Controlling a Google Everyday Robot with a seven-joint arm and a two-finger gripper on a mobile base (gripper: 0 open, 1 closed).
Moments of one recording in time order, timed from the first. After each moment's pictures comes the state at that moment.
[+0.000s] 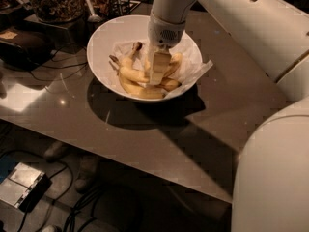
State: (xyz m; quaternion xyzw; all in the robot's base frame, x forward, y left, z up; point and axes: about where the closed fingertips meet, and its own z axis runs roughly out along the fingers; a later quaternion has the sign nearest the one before) arm 0.621 -0.014 0.889 -0.73 0.68 0.05 0.11
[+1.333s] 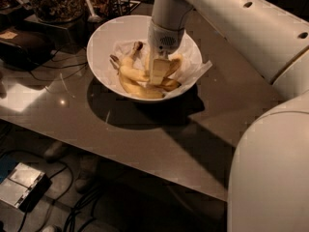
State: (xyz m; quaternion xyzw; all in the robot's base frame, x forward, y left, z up) arm 0.620 -0.017 0.870 -0.73 0.68 0.06 0.09
